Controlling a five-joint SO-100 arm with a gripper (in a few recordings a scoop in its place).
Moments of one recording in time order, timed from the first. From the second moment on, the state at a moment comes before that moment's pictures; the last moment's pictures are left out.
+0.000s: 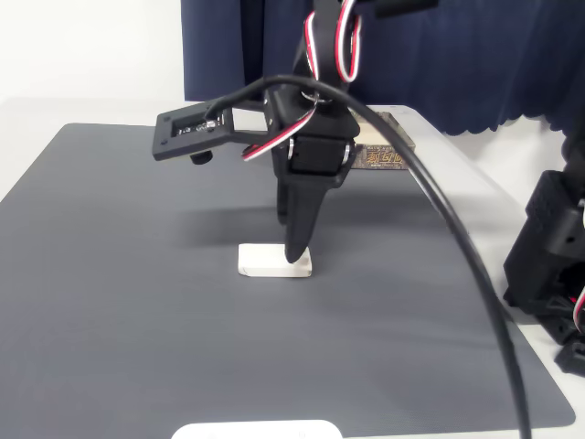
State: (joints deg) arm 29.8 96.6 109.2 66.9 -24.1
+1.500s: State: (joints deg) arm 28.2 90.8 110.6 58.8 -20.1
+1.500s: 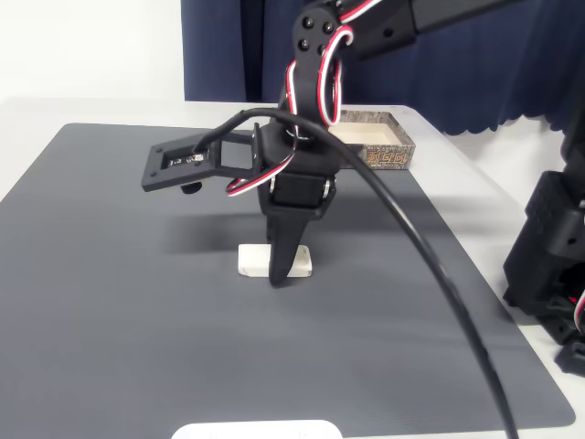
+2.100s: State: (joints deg) arm 27.8 90.6 112.1 58.4 -19.8
